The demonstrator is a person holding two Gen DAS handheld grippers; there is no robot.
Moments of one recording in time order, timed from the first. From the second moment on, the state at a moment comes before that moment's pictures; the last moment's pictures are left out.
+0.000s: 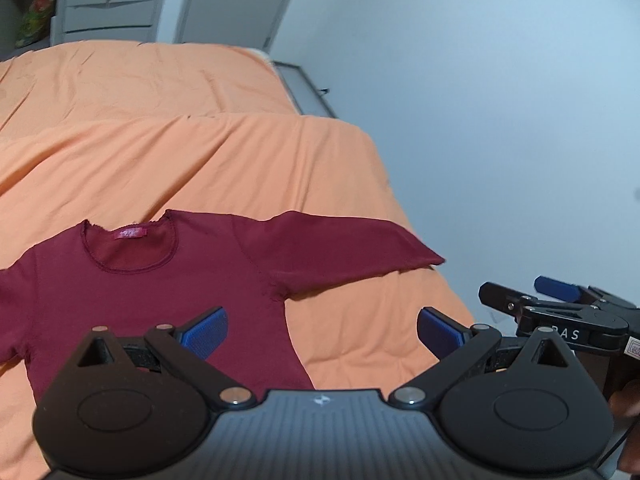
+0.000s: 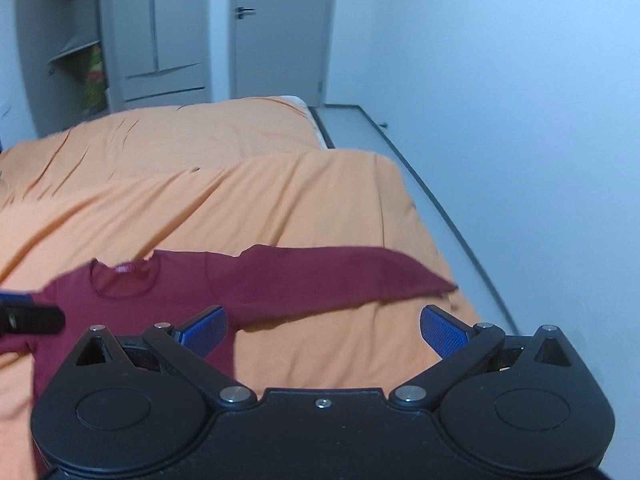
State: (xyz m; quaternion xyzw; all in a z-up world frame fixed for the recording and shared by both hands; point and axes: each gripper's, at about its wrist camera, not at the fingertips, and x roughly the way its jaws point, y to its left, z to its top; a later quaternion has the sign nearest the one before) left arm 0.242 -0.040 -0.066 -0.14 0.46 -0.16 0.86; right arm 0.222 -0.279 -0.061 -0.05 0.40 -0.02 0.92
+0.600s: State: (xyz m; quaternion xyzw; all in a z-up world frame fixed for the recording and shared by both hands) left arm 0.327 -0.167 -0.140 -0.14 0.54 -0.06 0.83; right arm 0.394 -0.522 -0.244 0.29 0.46 -0.02 0.84
